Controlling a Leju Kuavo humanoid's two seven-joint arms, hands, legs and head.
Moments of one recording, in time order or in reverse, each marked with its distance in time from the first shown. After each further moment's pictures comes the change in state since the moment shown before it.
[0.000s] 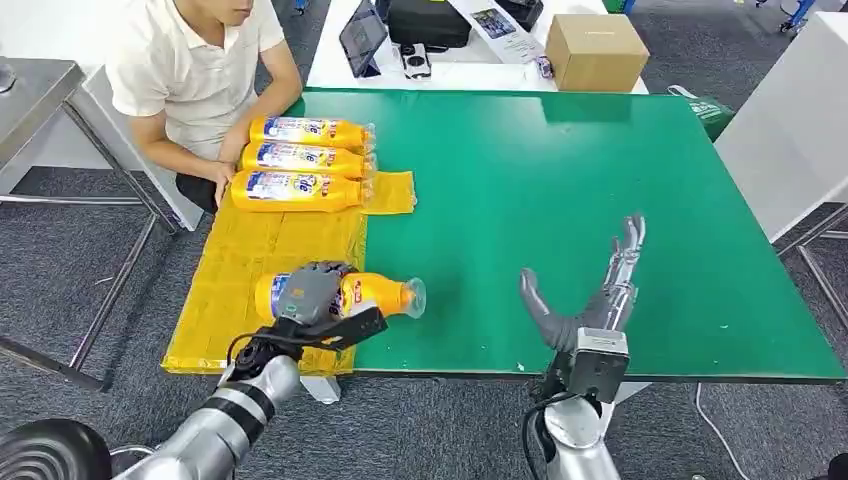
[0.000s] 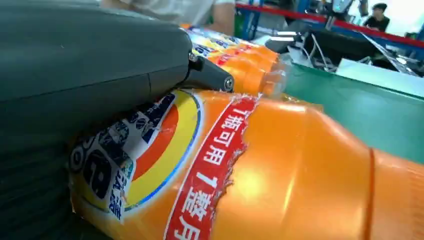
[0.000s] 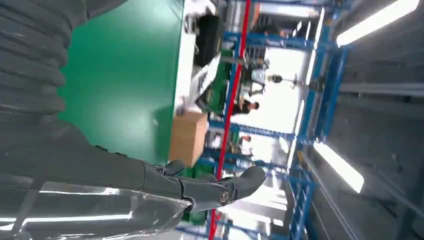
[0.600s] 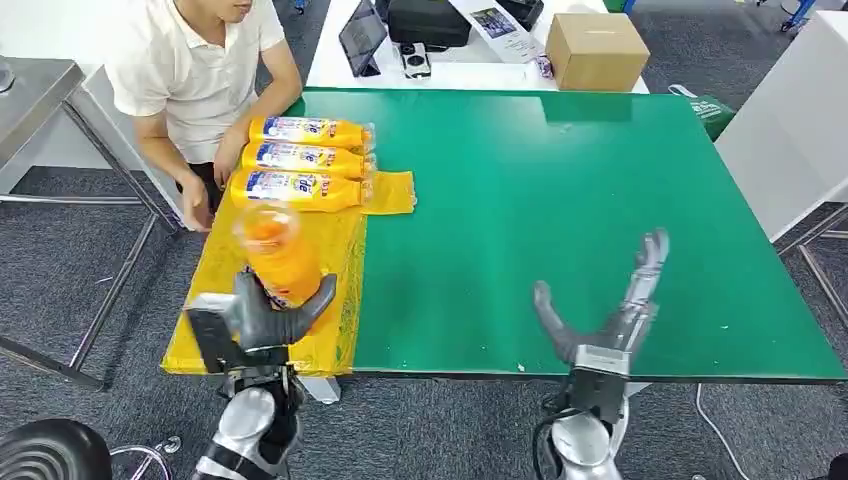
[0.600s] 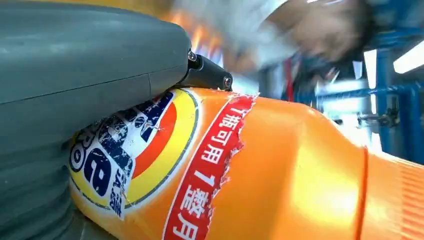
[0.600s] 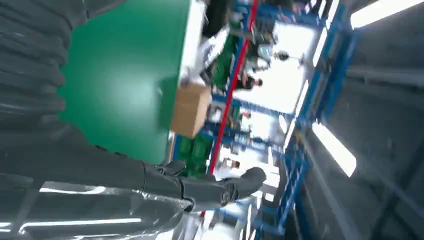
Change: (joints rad) left arm 0.339 -0.034 0.009 -0.676 0.717 0.267 -0.171; right arm 0.068 0.013 -0.076 -0.071 0.104 -0.069 0.000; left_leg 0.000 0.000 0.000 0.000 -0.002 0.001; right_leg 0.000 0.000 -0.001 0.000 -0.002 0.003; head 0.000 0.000
